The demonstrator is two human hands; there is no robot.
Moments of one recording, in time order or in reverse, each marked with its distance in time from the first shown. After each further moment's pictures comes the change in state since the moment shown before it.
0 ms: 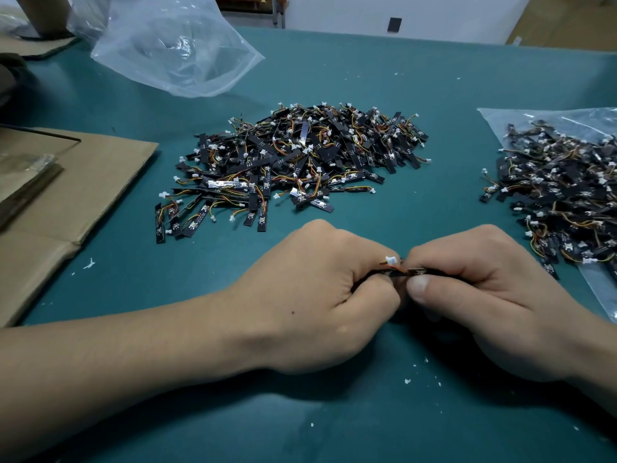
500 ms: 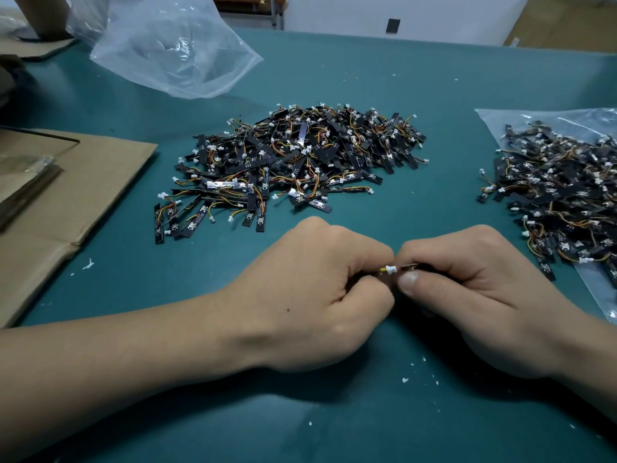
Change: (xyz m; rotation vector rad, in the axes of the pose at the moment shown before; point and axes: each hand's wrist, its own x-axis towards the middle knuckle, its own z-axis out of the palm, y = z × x) left_hand -0.001 -0.001 0.000 -0.101 0.001 -0.039; right_hand -0.001 0.001 0.001 -0.107 0.013 0.072
